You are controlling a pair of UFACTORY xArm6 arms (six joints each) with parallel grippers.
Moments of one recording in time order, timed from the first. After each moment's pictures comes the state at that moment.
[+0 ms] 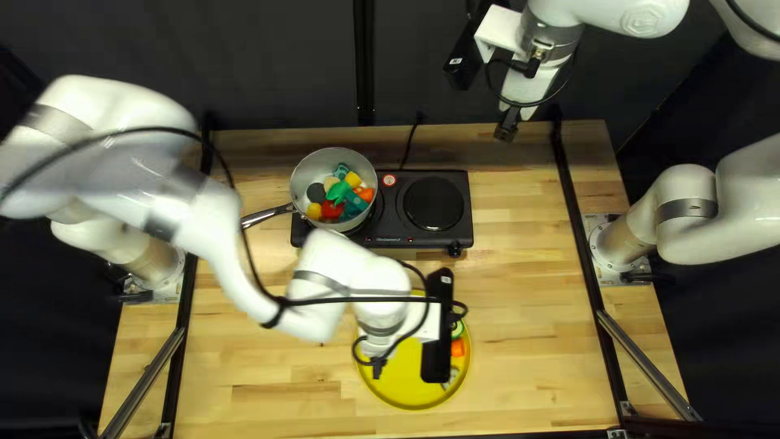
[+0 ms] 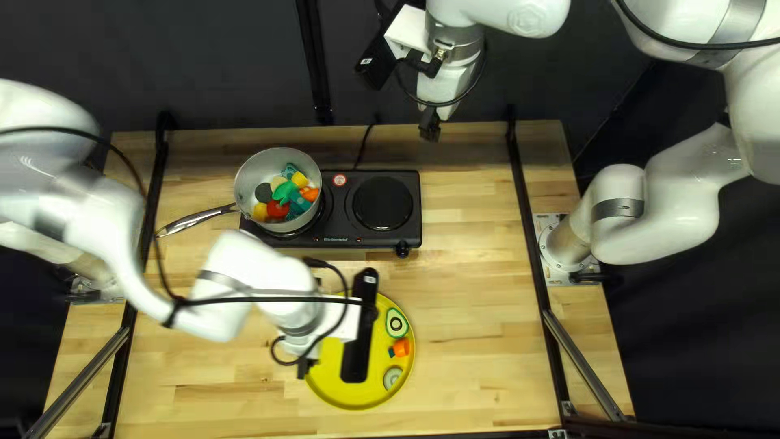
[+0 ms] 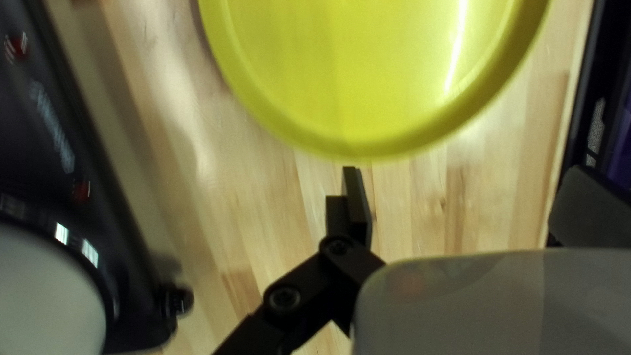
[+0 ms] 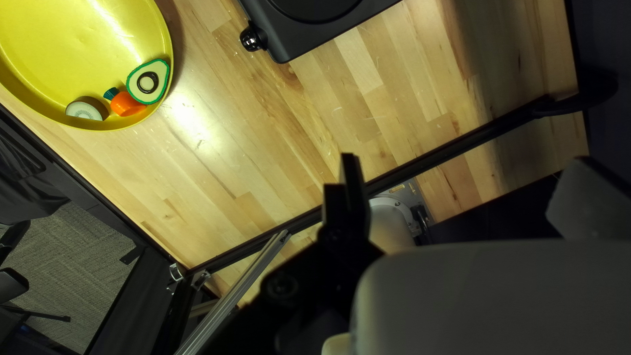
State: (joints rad) left arm -0.35 0.43 -1.41 -0.11 0.92 -0.08; right arm -0.25 -0.37 -1.28 -0.04 1.68 0.24
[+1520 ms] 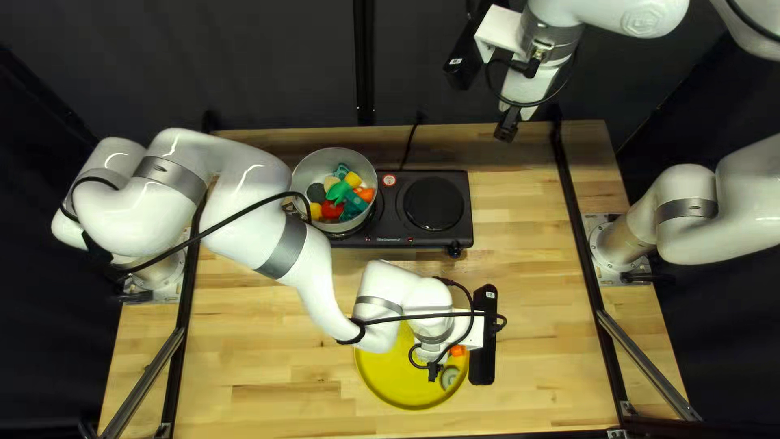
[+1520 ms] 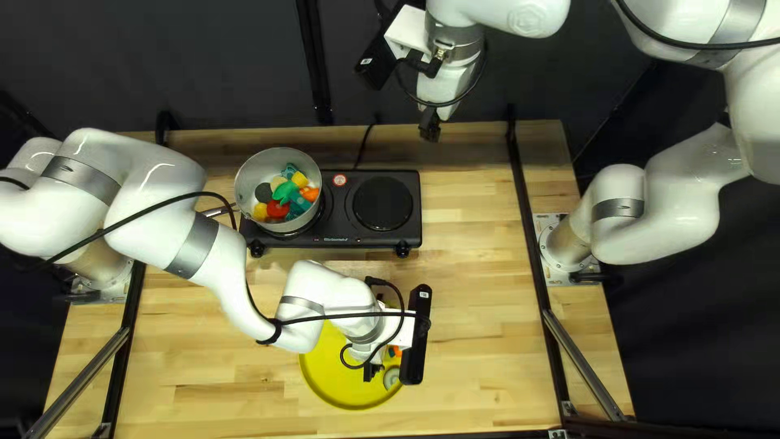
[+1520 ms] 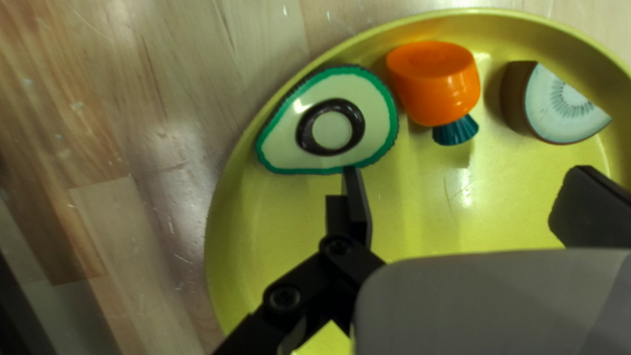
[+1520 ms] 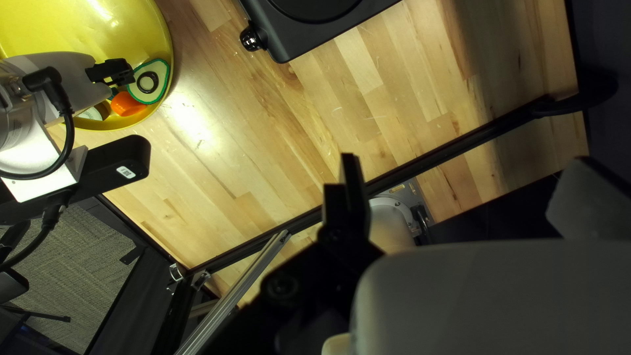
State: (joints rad) left arm -0.32 0.71 -1.60 -0.01 0.69 -0.10; right arm -0.25 -0.37 -1.28 -0.04 1.68 0.24
